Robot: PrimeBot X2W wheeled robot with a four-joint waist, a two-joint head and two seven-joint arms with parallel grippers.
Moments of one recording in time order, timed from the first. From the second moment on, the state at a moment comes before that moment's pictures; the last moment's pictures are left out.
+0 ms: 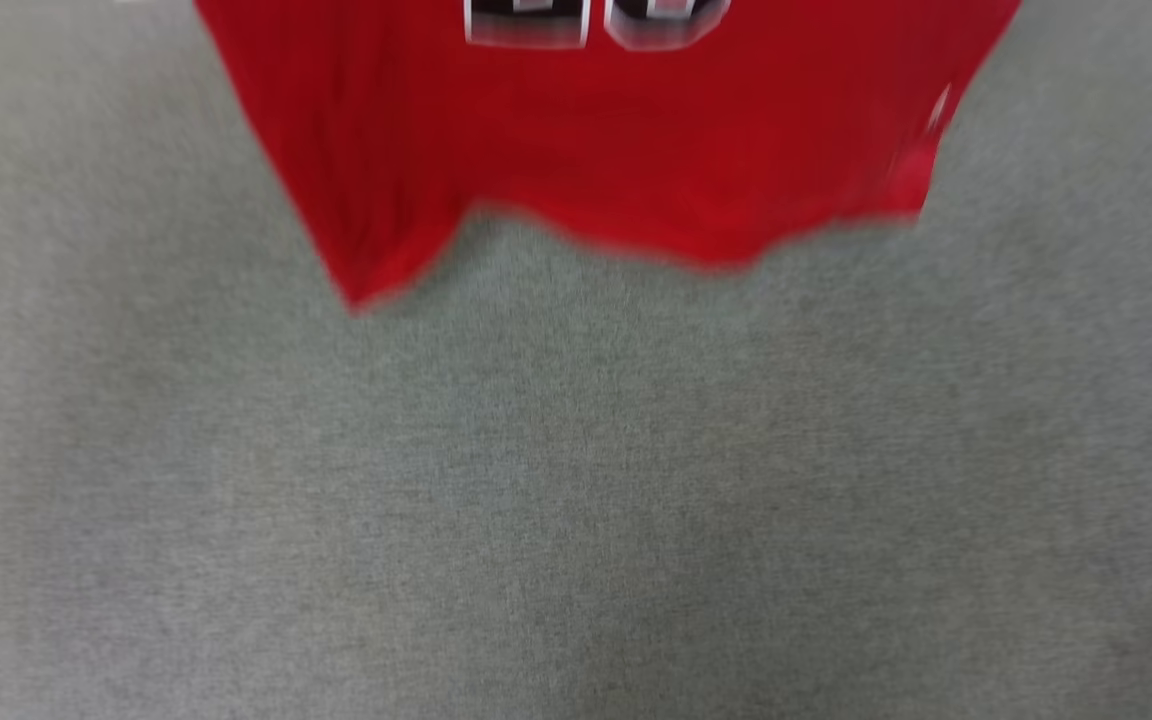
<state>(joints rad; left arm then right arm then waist) -1.16 0.84 -0.17 -0.05 -0.56 -0.01 0.16 -1.21 -0.62 0.06 0.06 0.33 0.13 0.47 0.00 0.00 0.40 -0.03</state>
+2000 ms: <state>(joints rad) -0.28 0.60 -0.49 0.37 -0.59 0.01 -0.17 -0.31 -0.53 0.21 0.38 0.51 0.13 0.15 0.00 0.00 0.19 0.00</state>
